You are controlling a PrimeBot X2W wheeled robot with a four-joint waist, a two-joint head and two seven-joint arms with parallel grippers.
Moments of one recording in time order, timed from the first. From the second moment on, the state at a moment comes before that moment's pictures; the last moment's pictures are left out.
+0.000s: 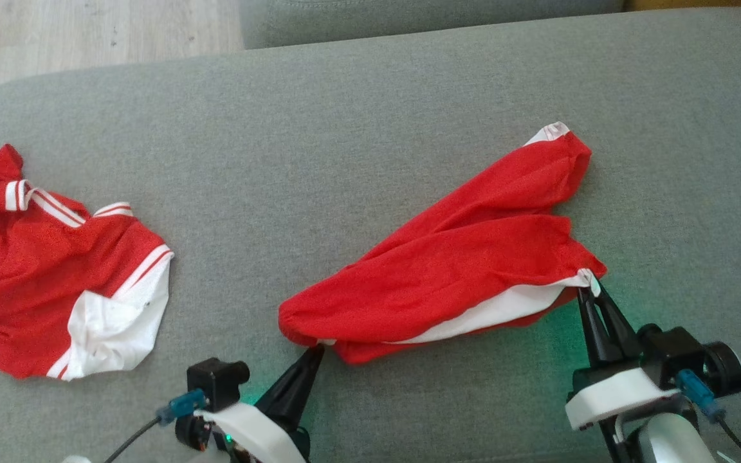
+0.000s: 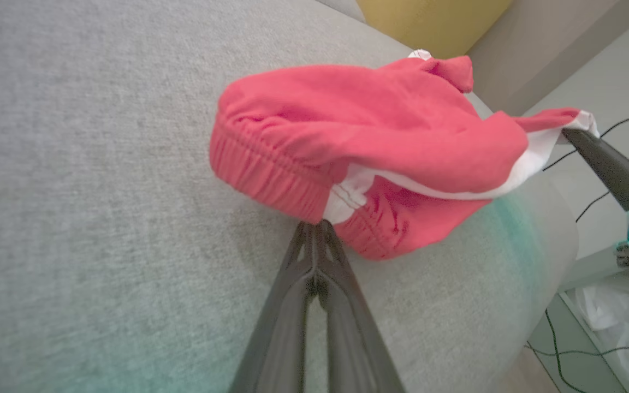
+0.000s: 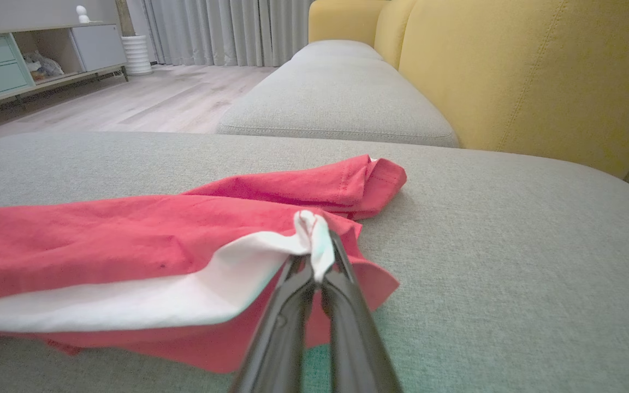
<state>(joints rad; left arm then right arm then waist) -0.30 0.32 -0.99 0.47 -0.99 -0.12 -0.23 -0.03 -0.04 0.06 0.29 -0.04 0.12 -0.26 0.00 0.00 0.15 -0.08</state>
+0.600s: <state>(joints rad) -0.17 0.39 -0.88 0.17 -0.92 -0.12 -0.25 0.01 -0.04 0.00 0.22 0.00 0.12 -0.26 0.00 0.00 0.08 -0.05</state>
